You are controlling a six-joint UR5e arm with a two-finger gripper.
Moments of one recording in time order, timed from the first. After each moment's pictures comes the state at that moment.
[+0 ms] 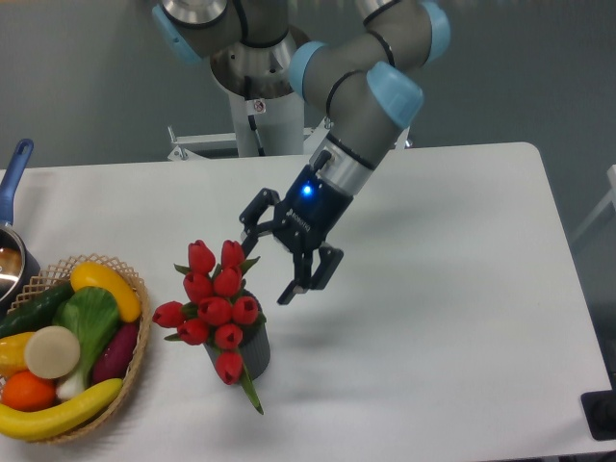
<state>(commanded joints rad) 2.56 -1.82 -1.89 -0.73 0.64 1.34</state>
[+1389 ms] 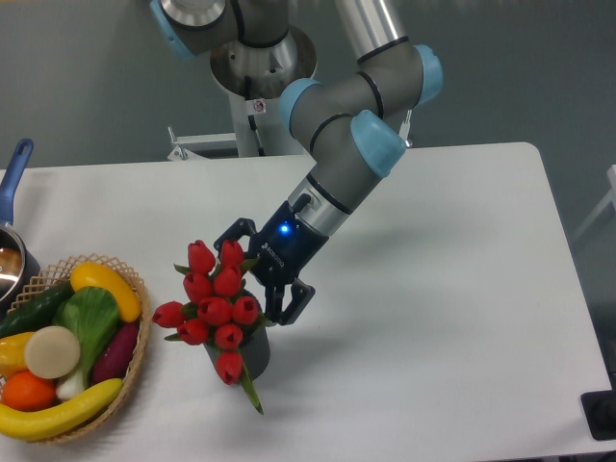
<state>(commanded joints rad) 2.49 -1.89 -1.84 -0.73 0.62 1.22</state>
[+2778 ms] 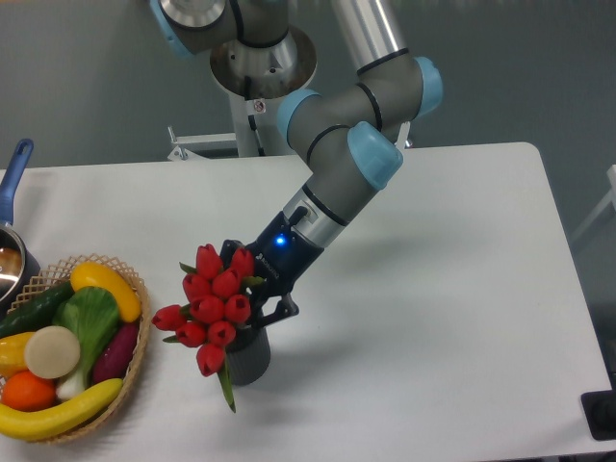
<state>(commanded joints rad) 2.51 -1.90 -1.81 -0.72 0.60 1.19</state>
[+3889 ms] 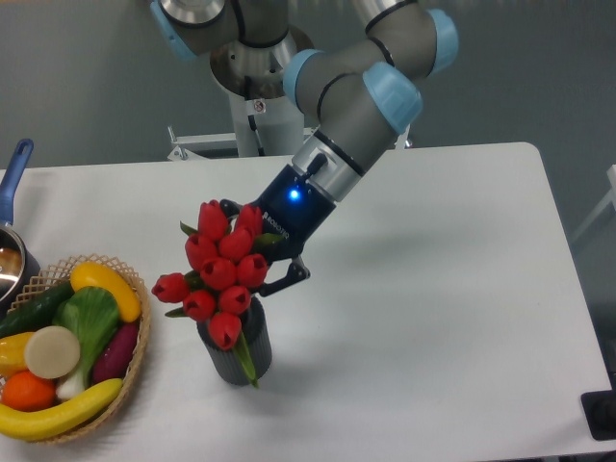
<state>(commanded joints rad) 2.53 -1.78 -1.73 -0.73 0.50 0.87</state>
